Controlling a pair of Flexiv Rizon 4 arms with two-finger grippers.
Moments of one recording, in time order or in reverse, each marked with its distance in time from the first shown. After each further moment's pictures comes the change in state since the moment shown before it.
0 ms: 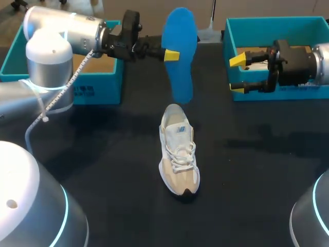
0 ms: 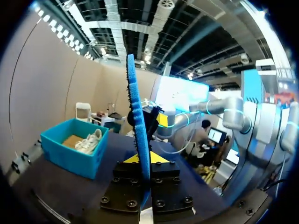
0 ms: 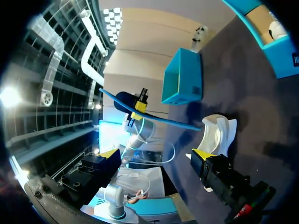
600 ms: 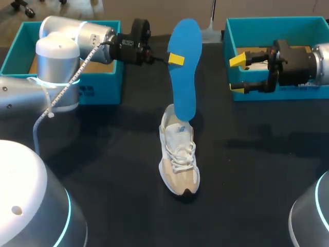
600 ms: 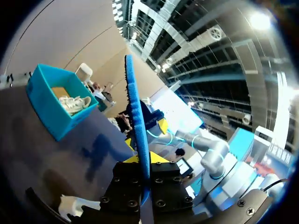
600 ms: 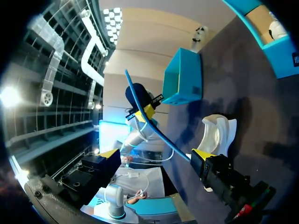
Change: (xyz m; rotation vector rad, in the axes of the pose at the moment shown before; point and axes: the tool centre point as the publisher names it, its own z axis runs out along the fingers) left arm 0.006 0.013 0.017 0.025 0.149 -0.577; right arm 0.000 0.000 0.000 0.000 0.000 -0.001
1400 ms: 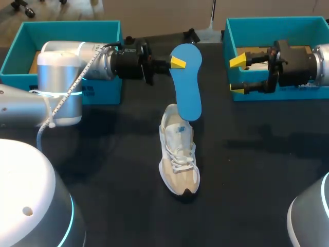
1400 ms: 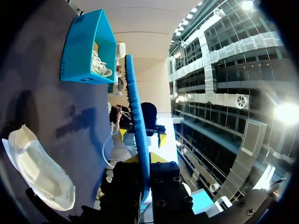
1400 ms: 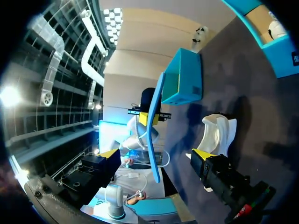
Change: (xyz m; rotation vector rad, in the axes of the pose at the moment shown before) left arm 0.010 0.009 0.009 0.128 0.082 -0.728; right arm -0.001 -0.002 0.000 -0.003 0.001 -0.001
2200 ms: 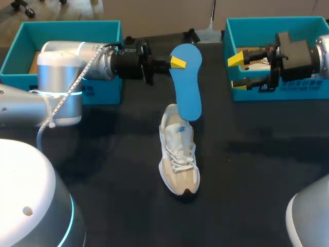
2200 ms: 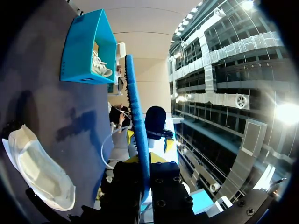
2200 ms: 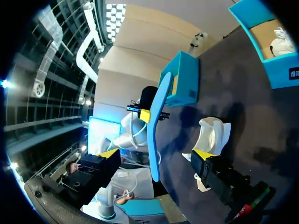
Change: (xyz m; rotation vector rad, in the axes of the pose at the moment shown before) left arm 0.000 0.000 0.000 0.000 0.000 0.000; right arm 0.014 -0.006 0.001 -0.011 -0.099 -0.072
